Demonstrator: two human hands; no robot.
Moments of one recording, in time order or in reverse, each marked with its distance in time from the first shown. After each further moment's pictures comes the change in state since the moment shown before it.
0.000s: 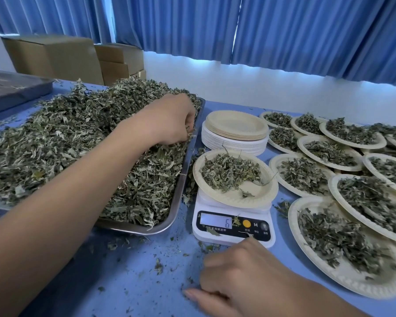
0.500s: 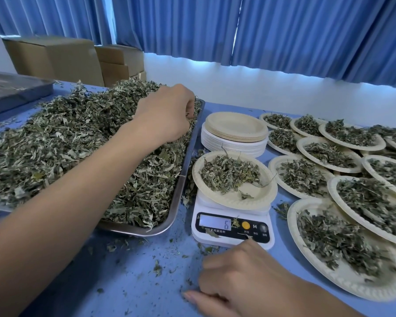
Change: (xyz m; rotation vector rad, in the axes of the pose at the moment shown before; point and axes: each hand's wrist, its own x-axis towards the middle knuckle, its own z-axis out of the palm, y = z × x) left_hand -0.005 0.005 -0.002 0.002 0.266 -0.051; right_hand -0.001 0.000 0.001 0.005 -0.048 0.012
